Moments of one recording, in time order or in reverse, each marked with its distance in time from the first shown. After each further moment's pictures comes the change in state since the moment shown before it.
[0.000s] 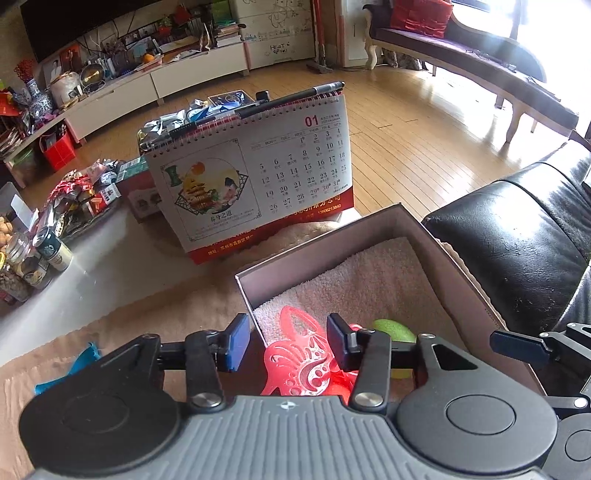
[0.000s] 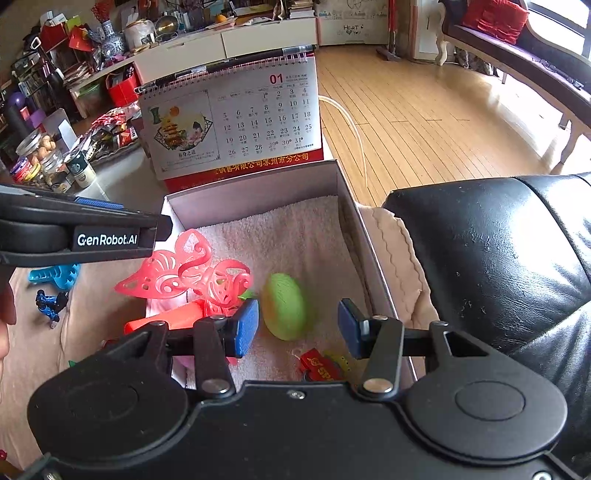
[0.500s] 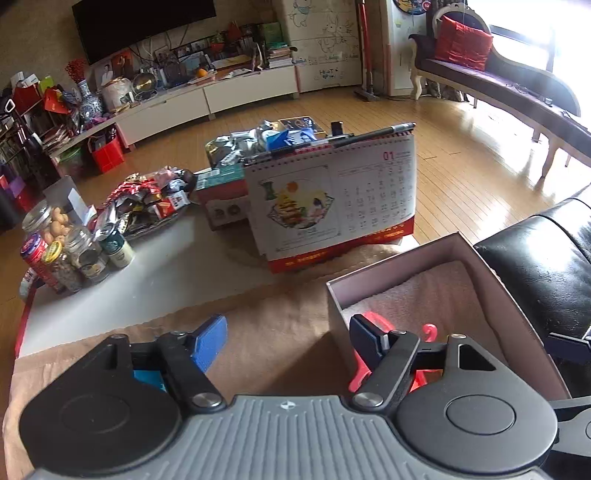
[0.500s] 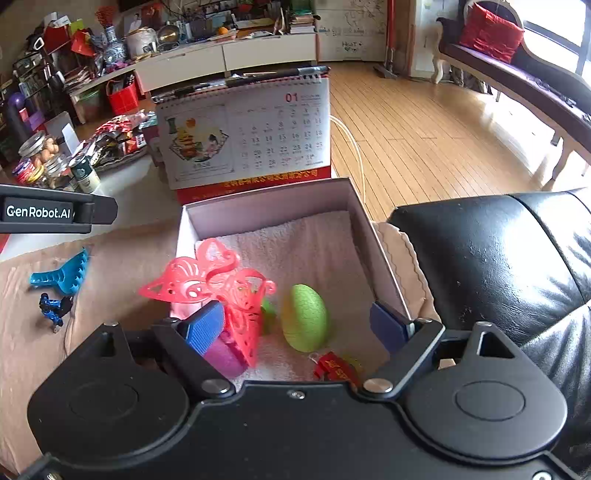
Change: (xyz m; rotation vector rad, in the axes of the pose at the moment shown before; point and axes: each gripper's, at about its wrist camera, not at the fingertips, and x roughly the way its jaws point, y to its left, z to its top) left arm -0.052 0.066 -0.019 -0.083 -0.084 0.118; right arm -0.018 0.034 -0.003 -0.041 -0.060 -0.025
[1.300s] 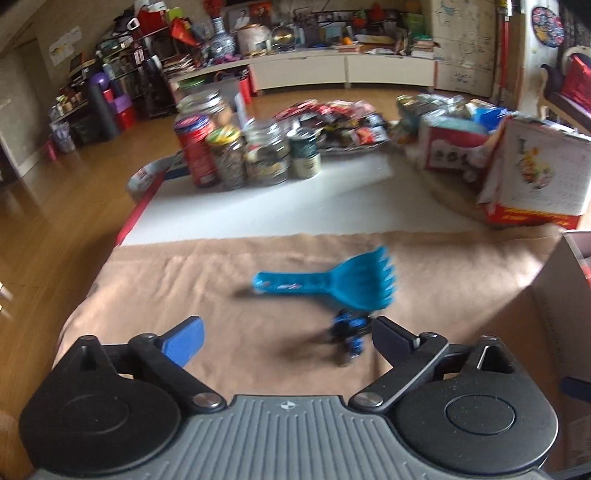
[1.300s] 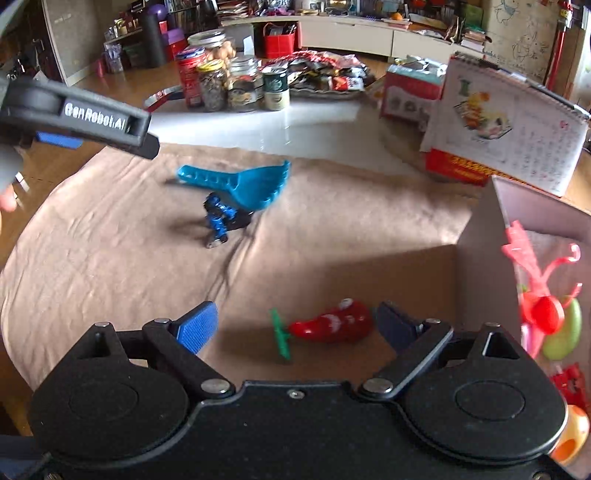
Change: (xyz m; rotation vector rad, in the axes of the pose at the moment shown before) left arm -0.001 0.244 -0.146 -0.288 0.080 0.260; right arm 0.035 0.212 -0.074 -0.363 0.057 0.267
